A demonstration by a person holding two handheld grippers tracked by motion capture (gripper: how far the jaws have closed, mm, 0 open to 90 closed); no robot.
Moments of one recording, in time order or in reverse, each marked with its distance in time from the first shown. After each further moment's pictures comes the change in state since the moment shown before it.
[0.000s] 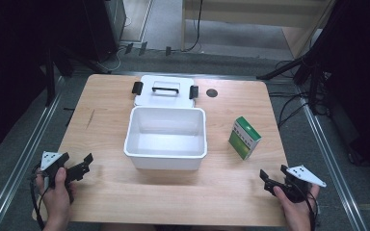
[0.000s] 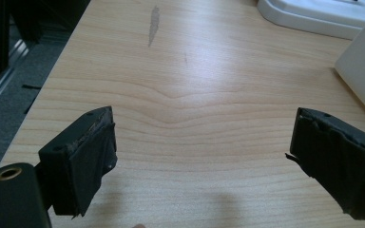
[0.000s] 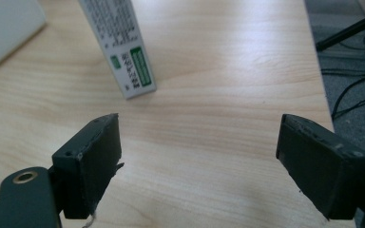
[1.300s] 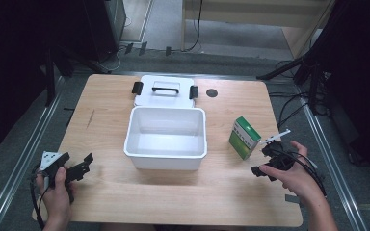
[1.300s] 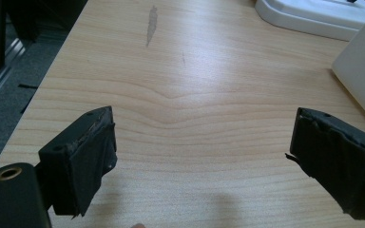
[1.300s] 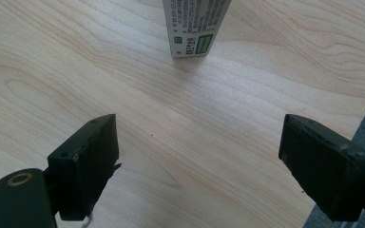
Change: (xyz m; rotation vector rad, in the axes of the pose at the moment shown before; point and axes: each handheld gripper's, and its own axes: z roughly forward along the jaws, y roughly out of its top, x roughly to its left) left arm 0.001 0.000 0.000 0.000 -0.008 -0.006; right arm 0.037 0.106 0.028 0.668 0.051 -0.287
